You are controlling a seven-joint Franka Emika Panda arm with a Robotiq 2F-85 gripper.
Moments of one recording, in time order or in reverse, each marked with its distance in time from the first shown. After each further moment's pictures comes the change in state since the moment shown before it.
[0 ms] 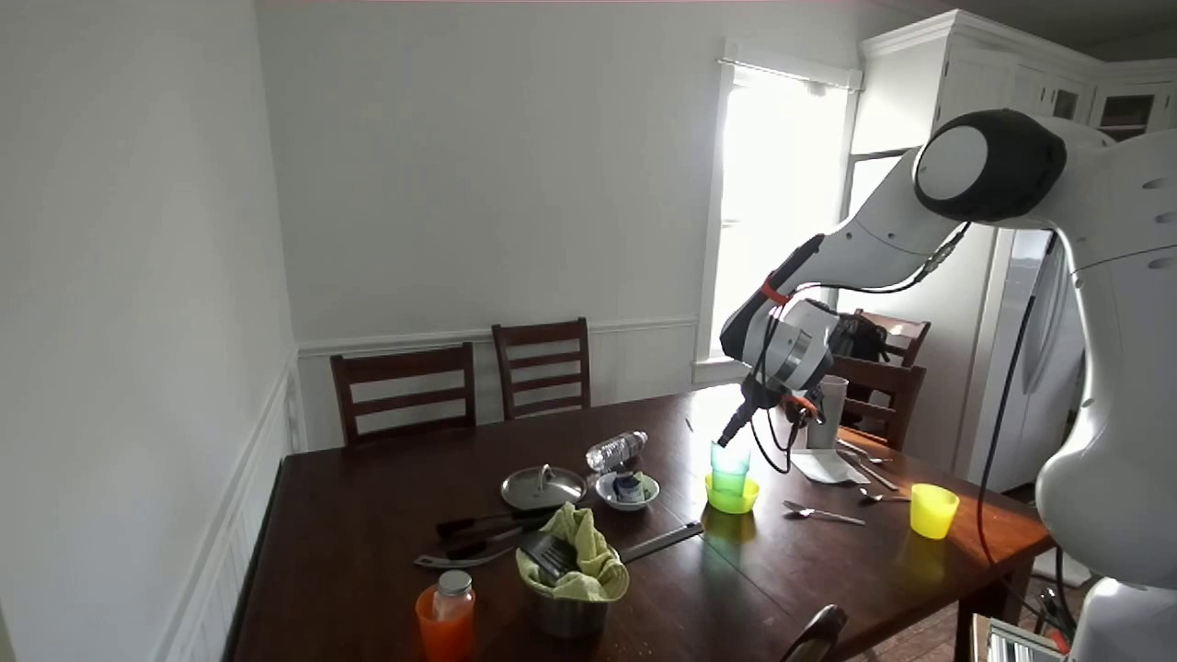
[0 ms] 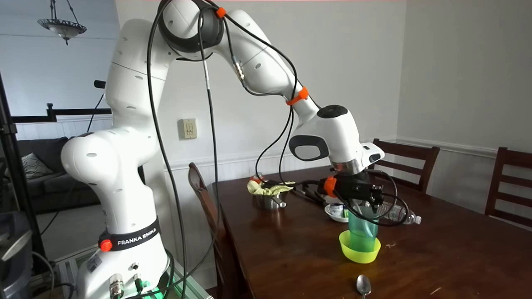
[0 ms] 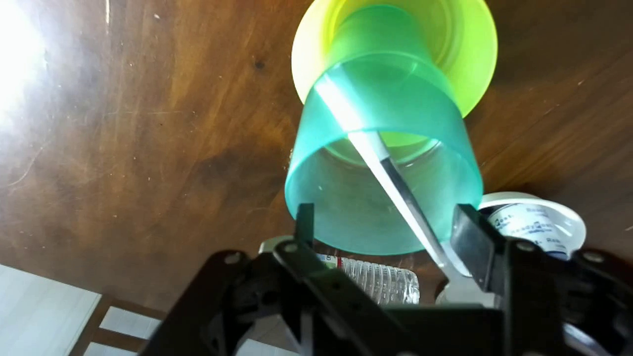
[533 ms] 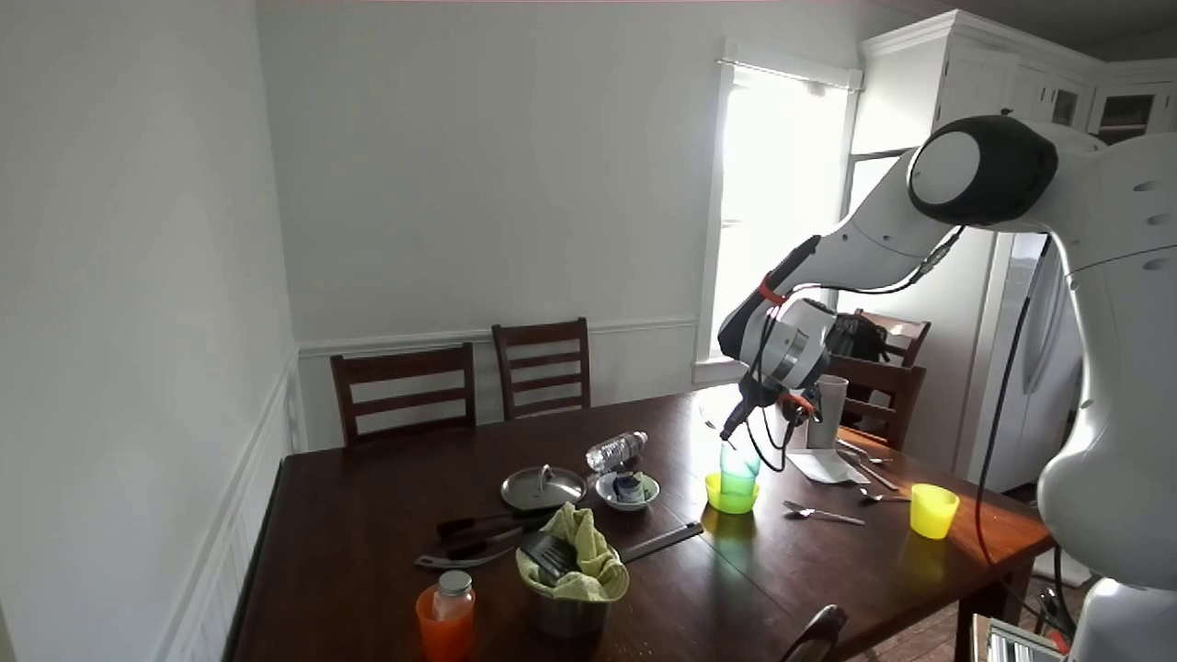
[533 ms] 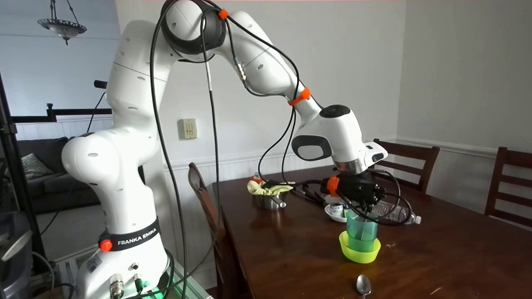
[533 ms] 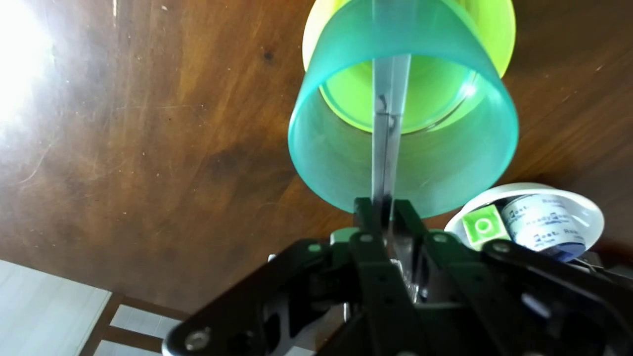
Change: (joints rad) arm 0.019 0.017 -0.020 0.031 0.000 -0.001 0.020
